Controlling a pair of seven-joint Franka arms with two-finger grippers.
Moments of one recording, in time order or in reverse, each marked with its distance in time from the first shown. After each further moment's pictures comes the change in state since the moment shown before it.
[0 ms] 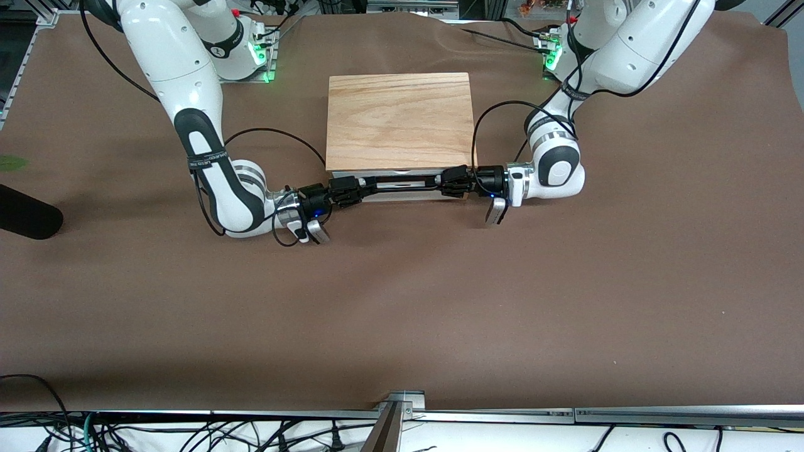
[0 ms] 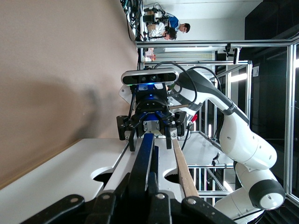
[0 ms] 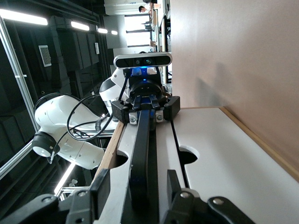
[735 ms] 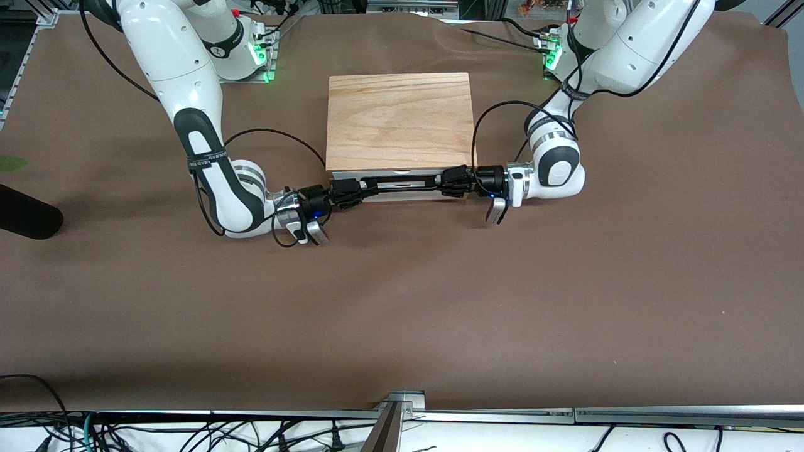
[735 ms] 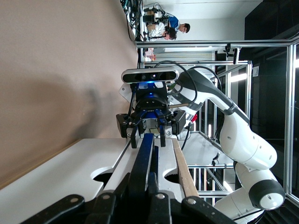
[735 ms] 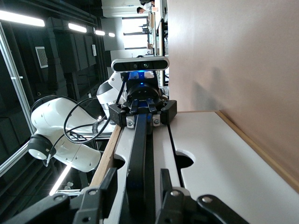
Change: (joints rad) left arm 0.000 0.001 0.000 0.000 0.000 -0.001 0.000; right arm 0.000 -0.001 0.000 0.005 0.001 0.023 -0.002
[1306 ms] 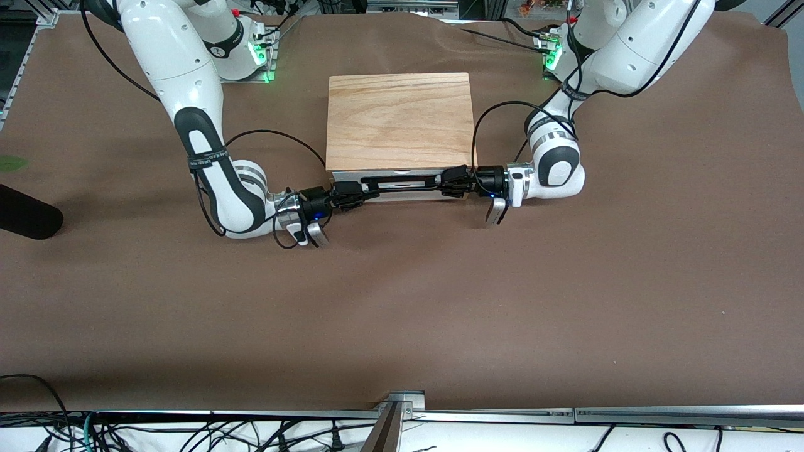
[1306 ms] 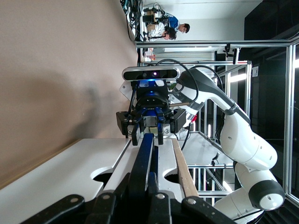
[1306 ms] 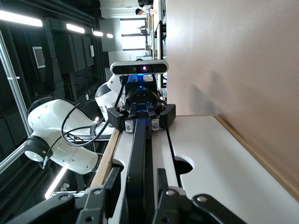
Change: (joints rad) left arm 0.001 0.002 0.000 0.001 0.000 -0.002 0.000; right arm 0.005 0.000 0.002 0.010 0.002 0.017 0.000
